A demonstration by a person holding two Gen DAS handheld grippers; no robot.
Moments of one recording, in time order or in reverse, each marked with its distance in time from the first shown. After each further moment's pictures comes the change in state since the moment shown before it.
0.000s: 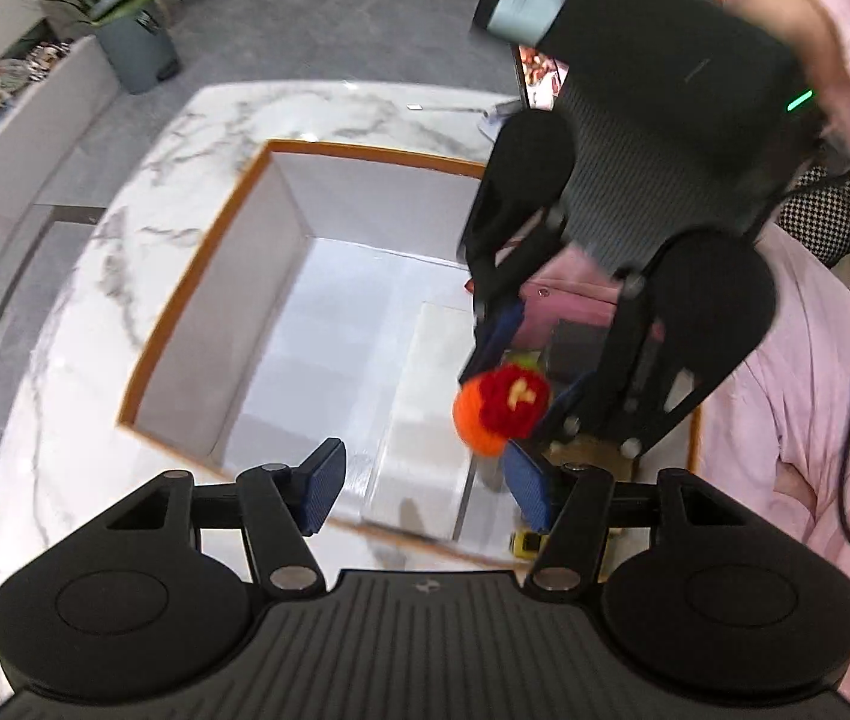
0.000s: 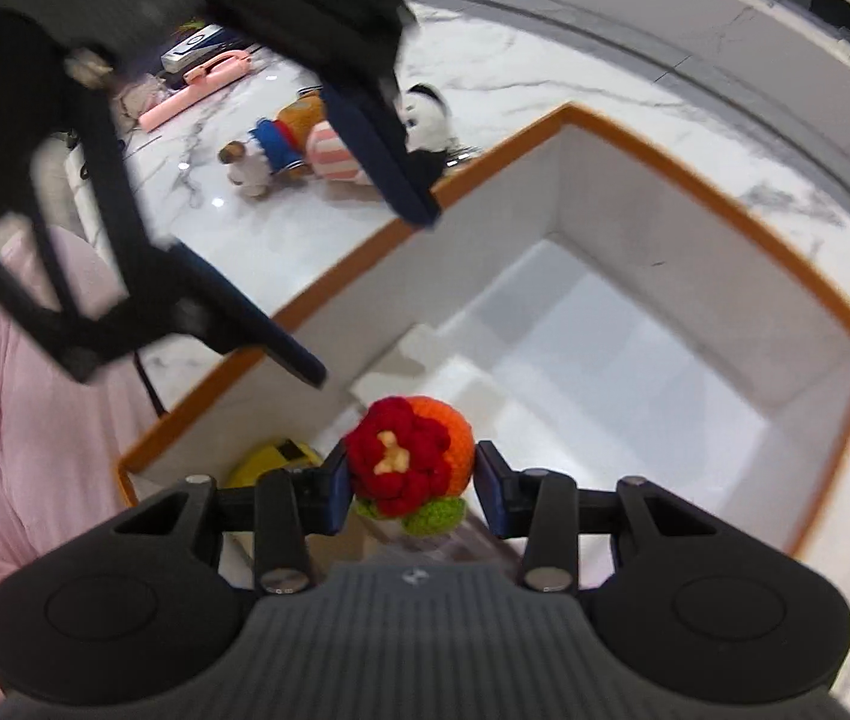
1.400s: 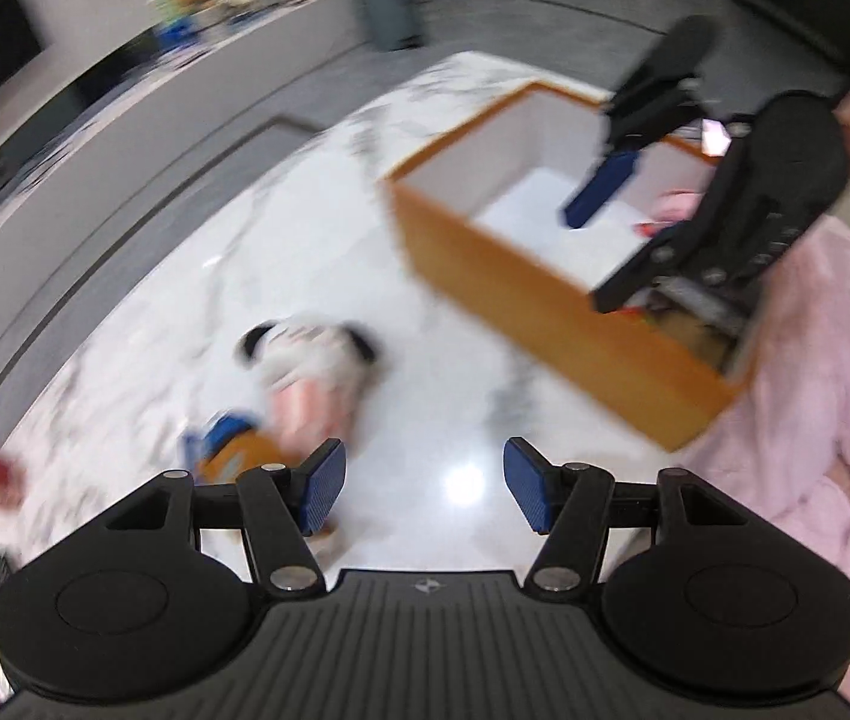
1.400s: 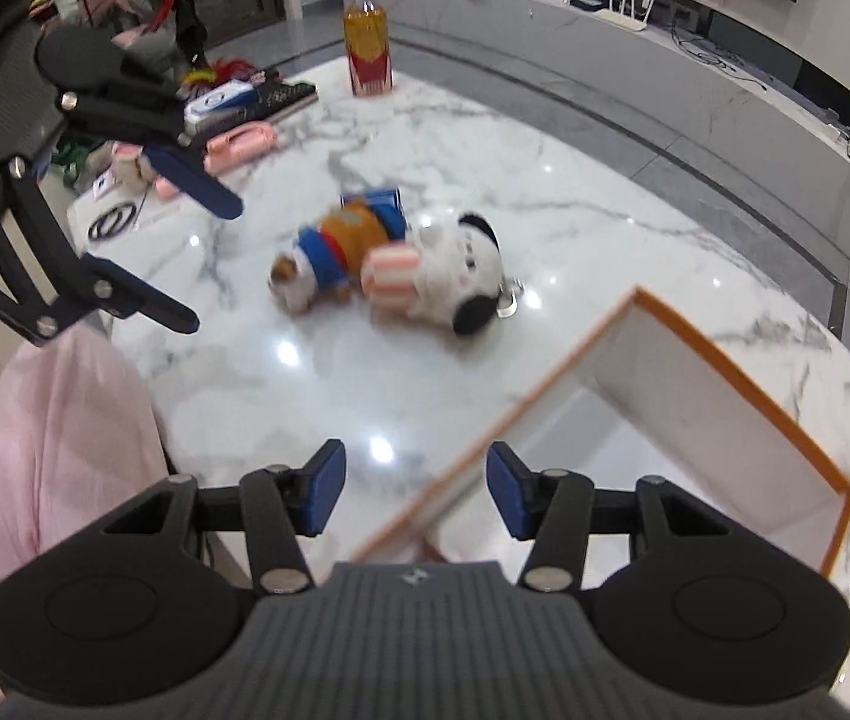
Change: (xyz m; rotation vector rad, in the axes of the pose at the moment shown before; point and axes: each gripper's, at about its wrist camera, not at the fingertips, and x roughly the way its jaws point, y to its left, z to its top) left arm -0.103 -0.009 -0.146 -0.425 -0.050 0.297; right arm -0.027 0.075 0.068 -0.048 -0.119 -0.106
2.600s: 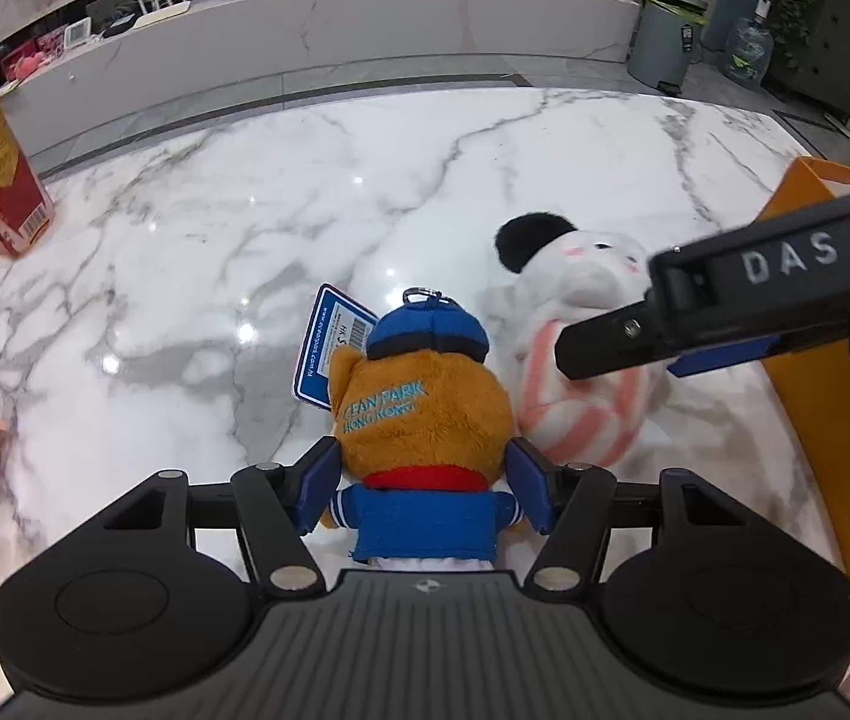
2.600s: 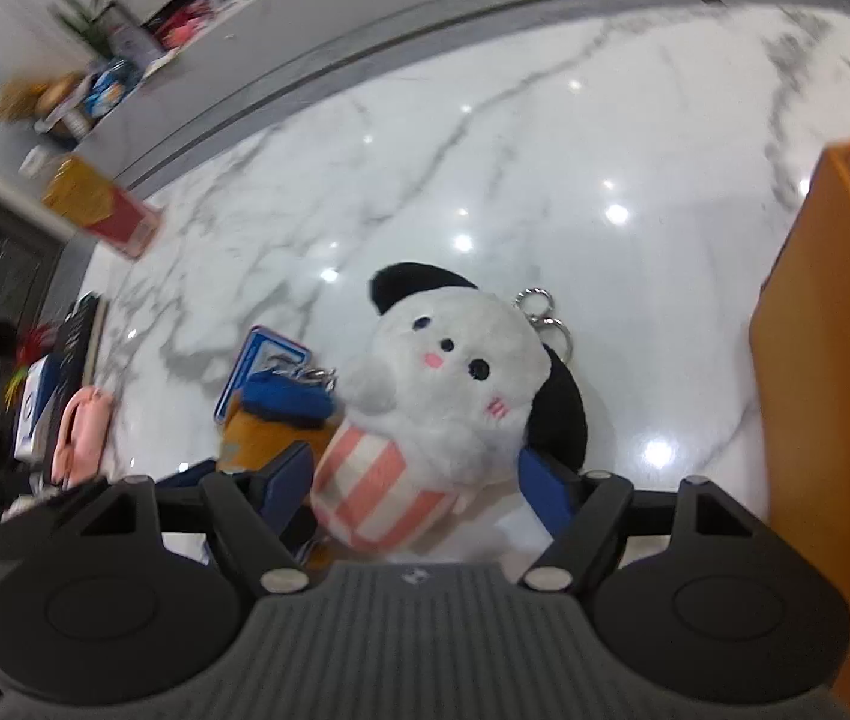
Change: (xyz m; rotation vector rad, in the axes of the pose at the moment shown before) left arm 0.129 0.119 -0.056 -0.549 -0.011 0.107; right arm 0.192 -0.033 0.076 0.876 -0.006 -0.034
